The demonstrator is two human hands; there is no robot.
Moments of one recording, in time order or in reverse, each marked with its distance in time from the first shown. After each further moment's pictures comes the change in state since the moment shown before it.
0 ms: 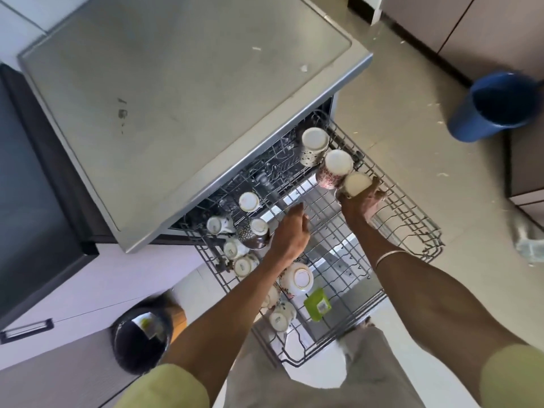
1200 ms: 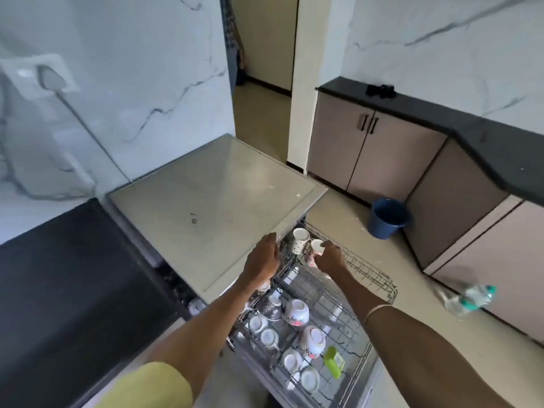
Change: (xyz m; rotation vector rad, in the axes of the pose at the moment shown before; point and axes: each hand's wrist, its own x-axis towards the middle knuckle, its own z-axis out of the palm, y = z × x) left_hand -0.108 -0.013 -0.249 0.128 0.257 0.427; right_hand -0.255 -0.144 -0.090 -0.259 -0.039 -0.292
